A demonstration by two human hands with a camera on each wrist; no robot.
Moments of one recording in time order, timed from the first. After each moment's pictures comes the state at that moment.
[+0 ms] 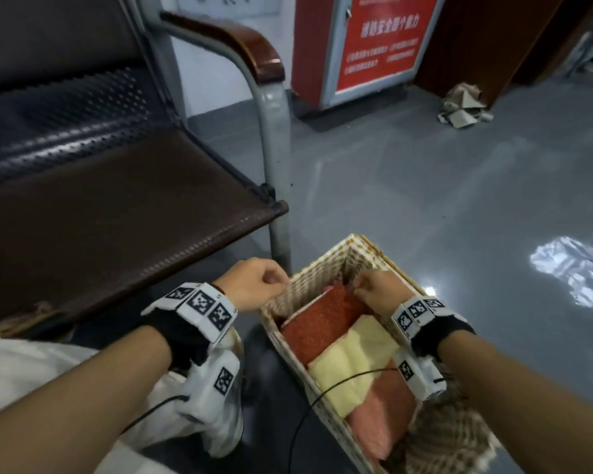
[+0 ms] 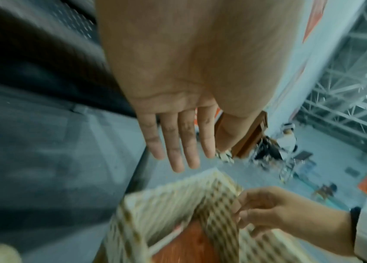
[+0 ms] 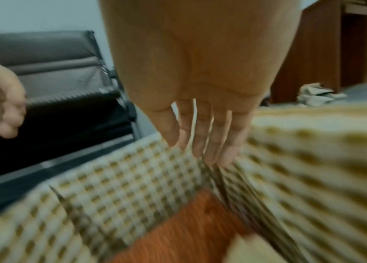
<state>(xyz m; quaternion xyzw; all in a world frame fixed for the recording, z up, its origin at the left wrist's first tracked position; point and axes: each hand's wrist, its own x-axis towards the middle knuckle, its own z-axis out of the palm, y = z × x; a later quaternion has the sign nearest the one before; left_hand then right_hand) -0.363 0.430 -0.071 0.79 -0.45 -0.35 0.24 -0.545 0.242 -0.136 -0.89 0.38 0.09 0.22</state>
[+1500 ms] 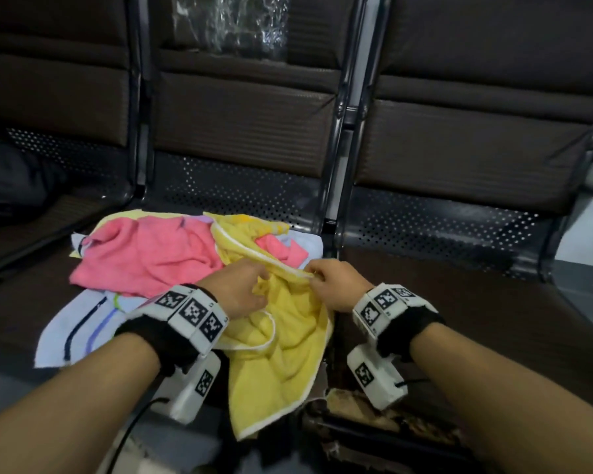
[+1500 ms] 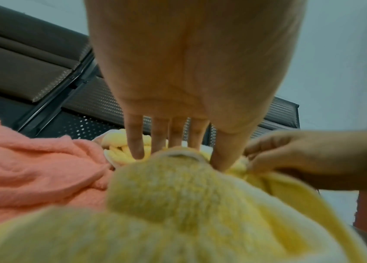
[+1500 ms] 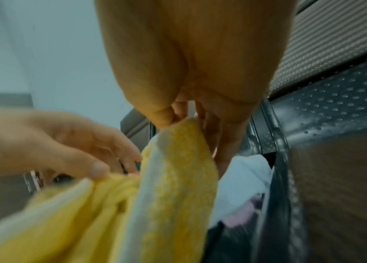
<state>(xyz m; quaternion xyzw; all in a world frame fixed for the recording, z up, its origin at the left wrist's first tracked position) -0.096 0.884 -0.001 0.97 -0.13 -0.11 0.15 -0.078 0.689 -0.007 -0.95 -0.16 0.07 0.25</state>
